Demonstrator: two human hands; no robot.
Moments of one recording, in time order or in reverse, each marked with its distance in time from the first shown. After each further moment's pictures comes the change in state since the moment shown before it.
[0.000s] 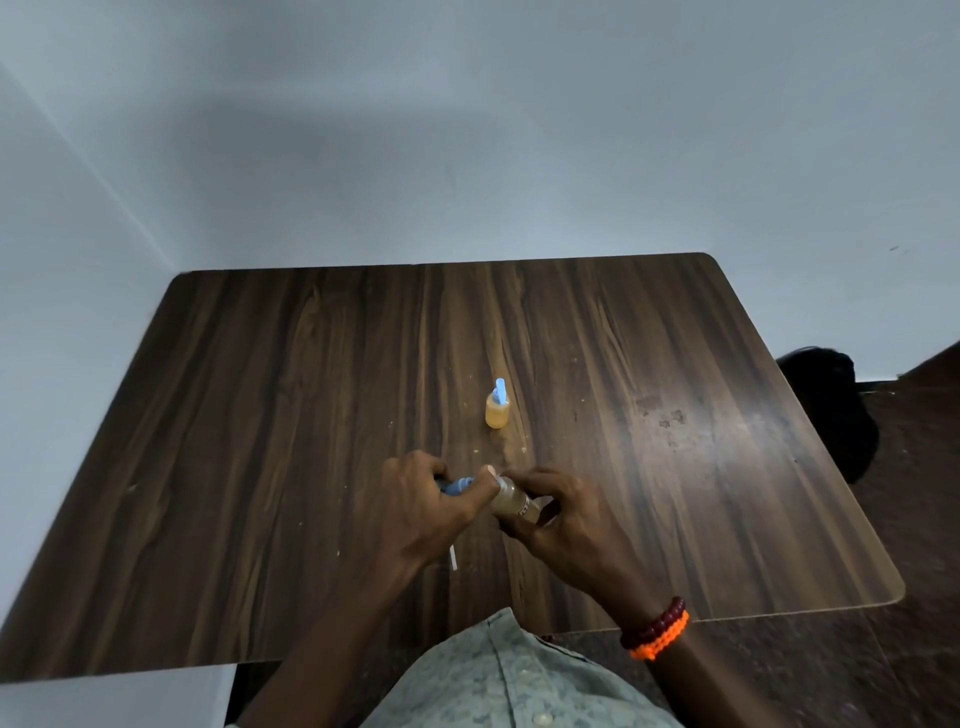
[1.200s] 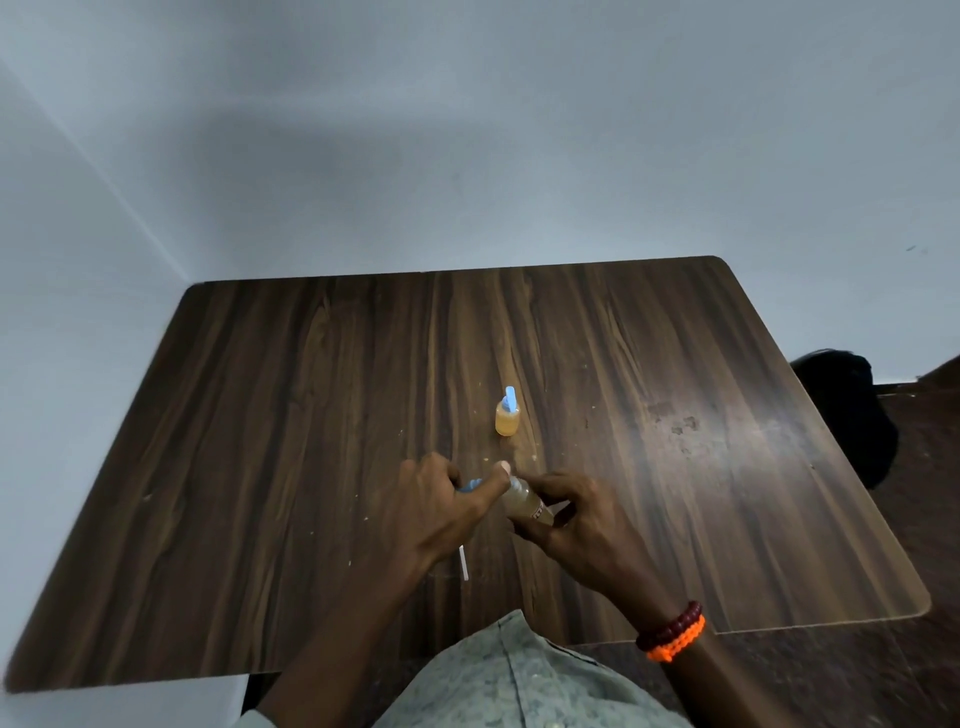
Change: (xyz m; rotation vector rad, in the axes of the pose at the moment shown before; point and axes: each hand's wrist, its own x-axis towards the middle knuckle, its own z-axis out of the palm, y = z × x) left_hand 0.013 -0.001 0.005 0.102 -0.021 -0.057; right_hand 0.008 0.001 -0.006 -0.017 -0.047 0.045
